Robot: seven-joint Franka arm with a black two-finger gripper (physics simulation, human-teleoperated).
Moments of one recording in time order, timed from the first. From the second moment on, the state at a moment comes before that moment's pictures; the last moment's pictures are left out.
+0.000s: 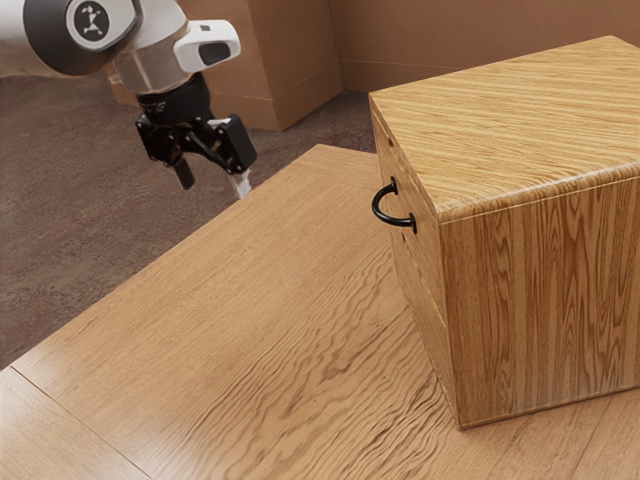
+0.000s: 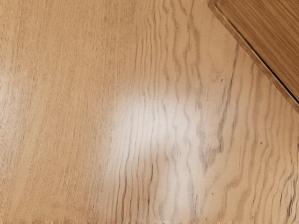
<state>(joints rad) 0.07 0.07 0.03 -1.27 0.00 1.46 -0.03</state>
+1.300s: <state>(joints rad) 0.04 -0.04 -0.05 -1.55 -0.07 1.64 -0.87</state>
